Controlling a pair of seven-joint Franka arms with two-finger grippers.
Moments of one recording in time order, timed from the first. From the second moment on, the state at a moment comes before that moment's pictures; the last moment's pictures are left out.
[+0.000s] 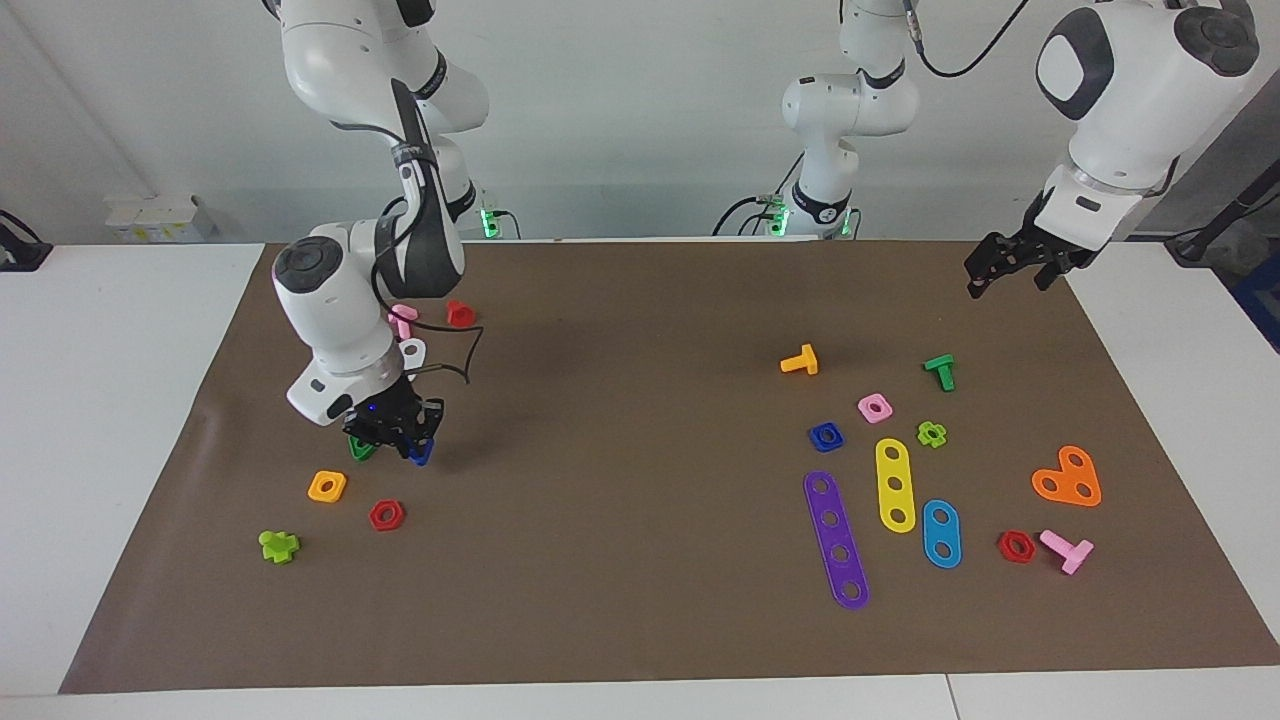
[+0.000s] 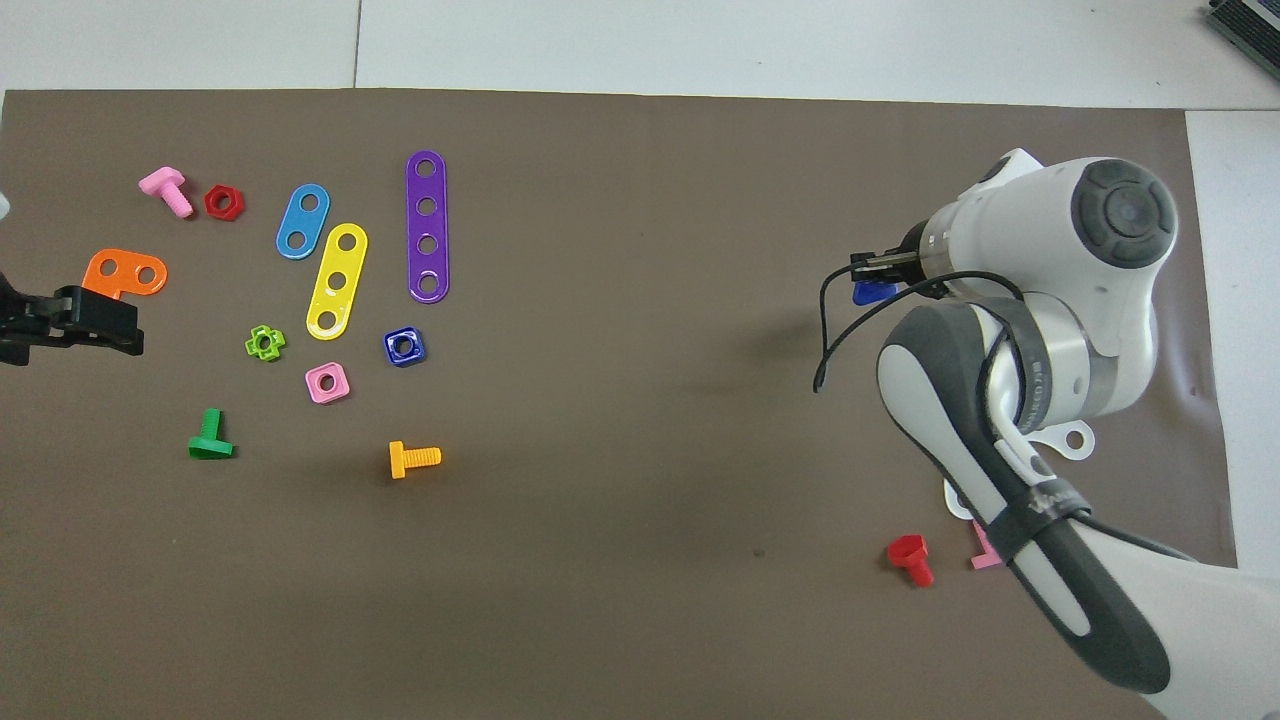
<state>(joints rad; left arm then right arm) -0.11 -0.01 0.12 -1.67 0.02 1.60 -0.03 0.19 0.26 0.03 -1.81 0.02 2.27 0.15</state>
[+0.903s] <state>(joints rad) -0.11 -0.01 0.12 -1.67 0.02 1.60 -0.03 0.53 0.55 0.03 -1.61 -0.10 2.42 0.56</state>
